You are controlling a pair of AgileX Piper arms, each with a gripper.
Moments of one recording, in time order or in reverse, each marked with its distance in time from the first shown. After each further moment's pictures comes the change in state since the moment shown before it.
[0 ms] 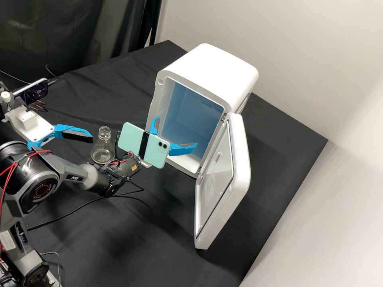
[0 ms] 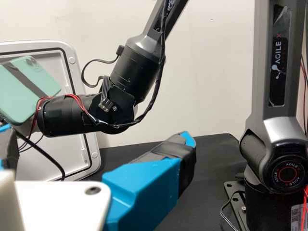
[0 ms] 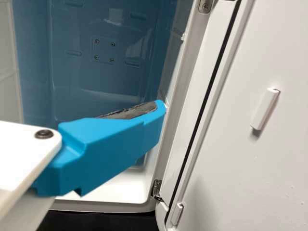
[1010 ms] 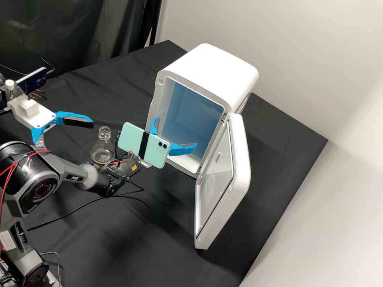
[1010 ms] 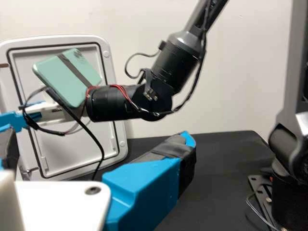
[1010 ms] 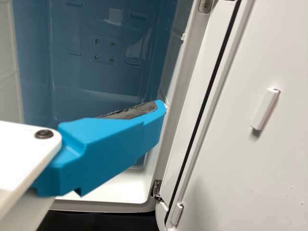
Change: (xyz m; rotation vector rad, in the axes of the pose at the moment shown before) left arm -0.038 0.004 -0.021 -0.019 0.081 -0.003; right arm 0.000 0.000 0.000 0.000 0.000 0.000
